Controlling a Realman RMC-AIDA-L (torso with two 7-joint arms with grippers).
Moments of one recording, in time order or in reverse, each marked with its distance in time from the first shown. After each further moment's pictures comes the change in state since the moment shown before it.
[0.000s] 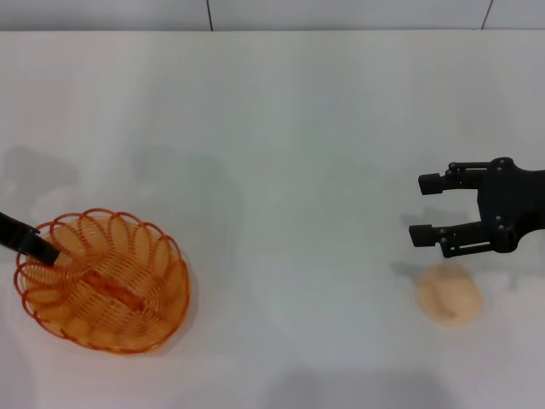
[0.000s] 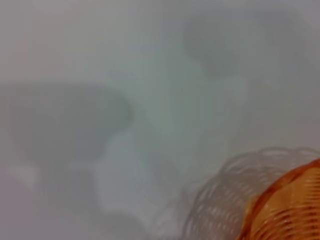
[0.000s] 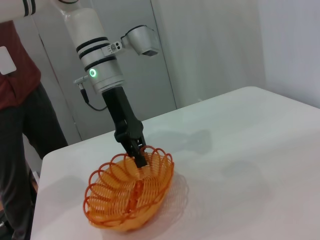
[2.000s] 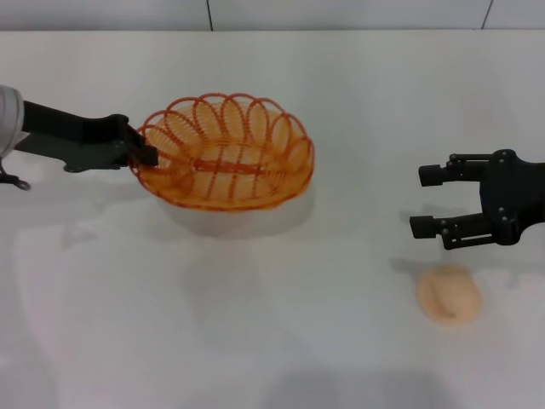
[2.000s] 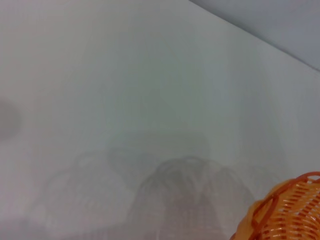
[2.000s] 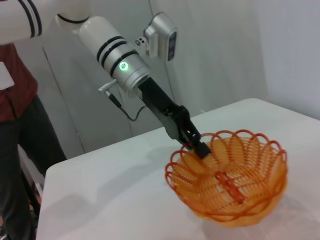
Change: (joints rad) left arm -0.028 -0.067 -0.071 -0.005 -0.329 -0.130 -0.454; right arm 0.009 -0.002 0.023 0.011 0.022 -0.023 0.000
